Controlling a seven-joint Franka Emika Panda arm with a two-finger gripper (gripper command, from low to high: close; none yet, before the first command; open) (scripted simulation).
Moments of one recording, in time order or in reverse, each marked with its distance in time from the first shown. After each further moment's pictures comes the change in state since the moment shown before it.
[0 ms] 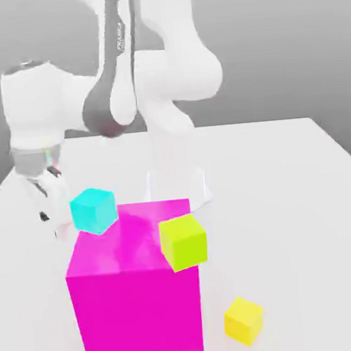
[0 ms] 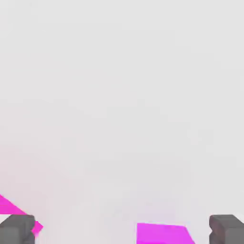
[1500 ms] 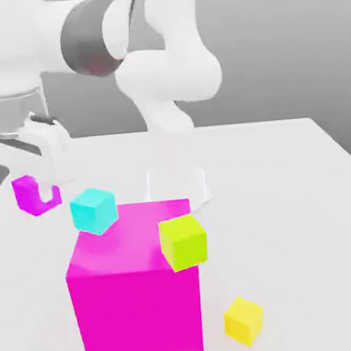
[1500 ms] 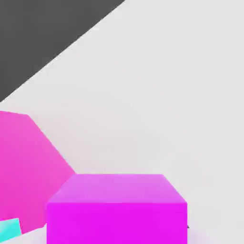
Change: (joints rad) arm 0.016 -0.249 0.299 0.473 0.125 -0.711 -0.229
